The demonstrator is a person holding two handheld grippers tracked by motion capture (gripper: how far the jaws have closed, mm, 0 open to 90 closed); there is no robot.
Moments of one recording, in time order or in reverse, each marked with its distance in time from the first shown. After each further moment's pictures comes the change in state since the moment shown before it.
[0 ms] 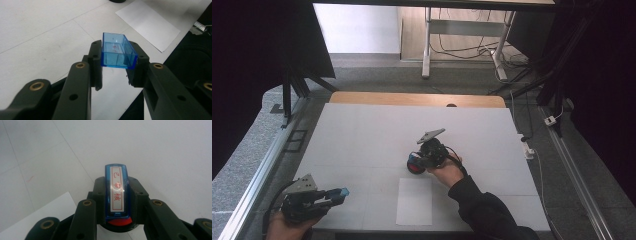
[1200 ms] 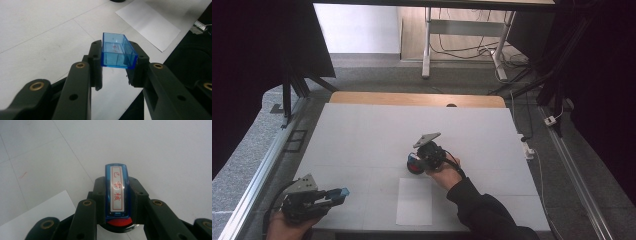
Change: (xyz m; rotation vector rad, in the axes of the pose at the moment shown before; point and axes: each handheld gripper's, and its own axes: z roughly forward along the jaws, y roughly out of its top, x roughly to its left) left arm 0.000 0.000 0.001 0.004 0.002 0.001; right arm 0.015 0.001 0.002 0.006 -0.076 -0.067
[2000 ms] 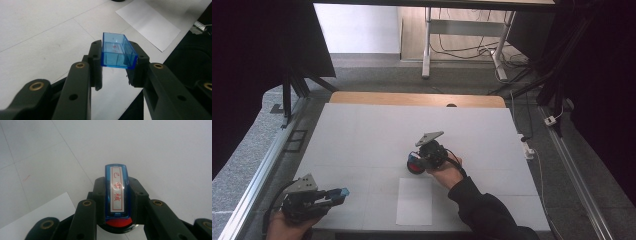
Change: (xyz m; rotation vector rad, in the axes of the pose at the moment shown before) left arm 0.001 0.000 0.000 0.003 -0.004 -0.005; right arm -0.006 -0.001 -0.004 -0.031 0.027 0.014
